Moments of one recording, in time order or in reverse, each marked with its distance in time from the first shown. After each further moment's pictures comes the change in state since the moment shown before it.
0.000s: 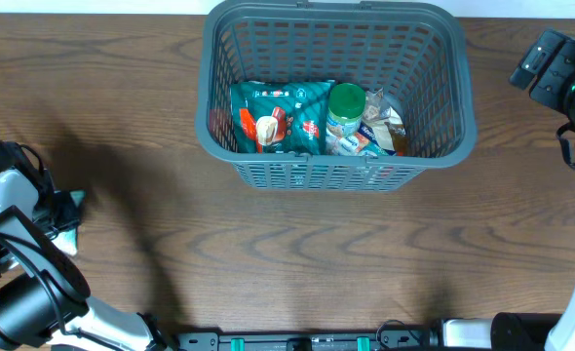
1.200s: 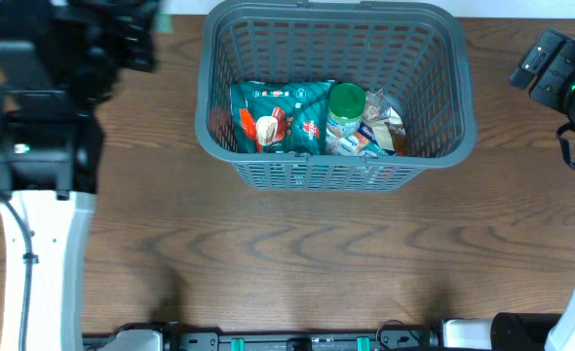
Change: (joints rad) left arm -0.710 -0.451 0.544 0.253 0.513 -0.182; right arm 0.000 0.000 0.000 0.000 0.000 0.000
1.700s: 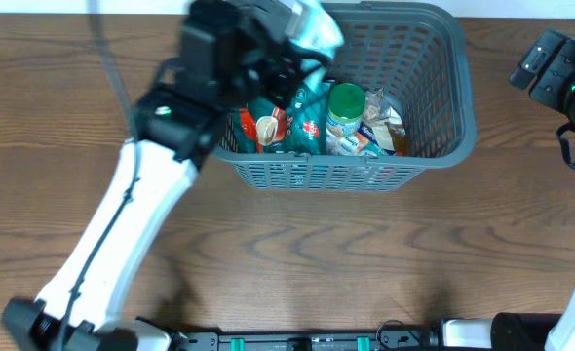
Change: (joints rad) left arm -0.394 0.230 0.000 0.003 0.097 -0.003; right arm 0.000 0.000 0.000 0.000 0.000 0.000
